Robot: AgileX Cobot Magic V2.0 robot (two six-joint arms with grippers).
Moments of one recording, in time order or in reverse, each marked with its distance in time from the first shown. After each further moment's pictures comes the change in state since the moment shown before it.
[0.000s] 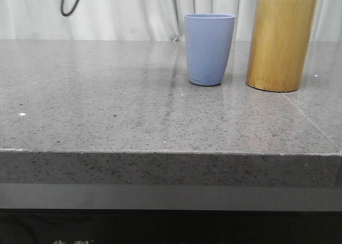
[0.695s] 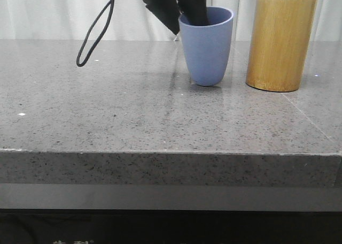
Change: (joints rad) left arm -0.060 0.049 0.210 -0.051 -0.132 0.020; right arm 0.000 0.000 0.000 0.000 0.002 0.000
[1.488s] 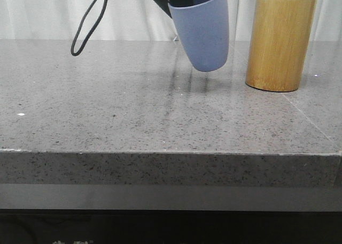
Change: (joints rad) left arm 0.000 -0.037 0.013 0.030 0.004 0.000; right arm 0.000 0.000 0.000 0.000 0.002 0.000
